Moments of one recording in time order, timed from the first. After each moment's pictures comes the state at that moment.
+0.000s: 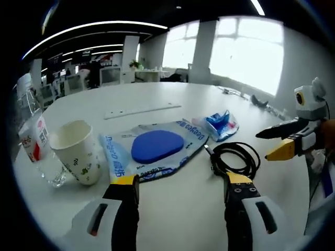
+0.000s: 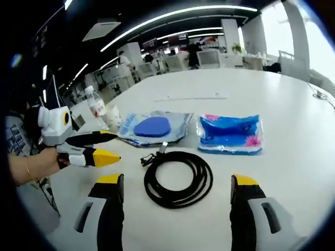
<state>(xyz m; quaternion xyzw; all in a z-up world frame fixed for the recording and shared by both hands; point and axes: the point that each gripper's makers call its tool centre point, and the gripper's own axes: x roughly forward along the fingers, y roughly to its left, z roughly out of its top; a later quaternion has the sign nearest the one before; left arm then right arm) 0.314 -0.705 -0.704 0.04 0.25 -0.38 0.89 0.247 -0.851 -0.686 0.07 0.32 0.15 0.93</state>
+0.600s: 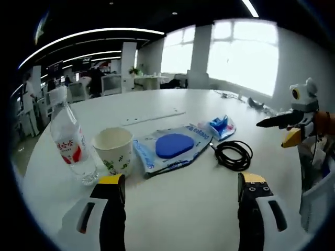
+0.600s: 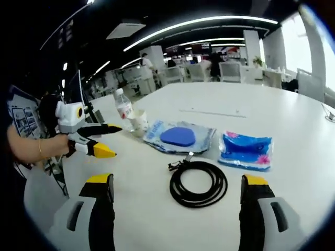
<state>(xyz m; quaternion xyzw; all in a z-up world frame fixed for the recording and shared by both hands) 0.295 -0.633 -0.667 0.04 0.24 -0.39 0.89 0.220 -0.822 -0.642 0.03 0.29 0.22 0.93</state>
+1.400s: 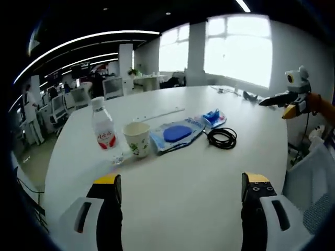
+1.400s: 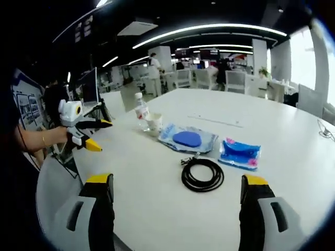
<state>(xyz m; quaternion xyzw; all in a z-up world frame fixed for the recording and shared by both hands) 0.224 -0.558 -0.634 0.08 0.24 -0.38 0.89 0.153 -0.823 -0.592 0.00 0.27 0.23 0.93</state>
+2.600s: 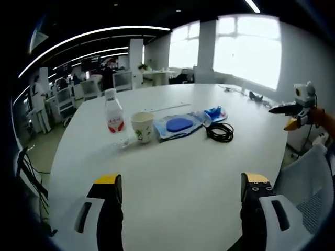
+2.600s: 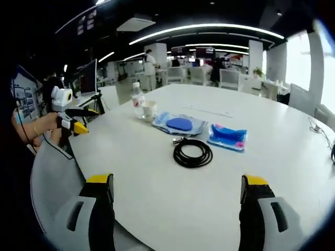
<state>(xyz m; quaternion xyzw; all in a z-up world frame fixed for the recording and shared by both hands) 0.188 -0.543 -0.631 0.06 0.26 -0.34 0.90 0.111 -0.857 -0.618 -0.03 0.28 0.21 0.94</state>
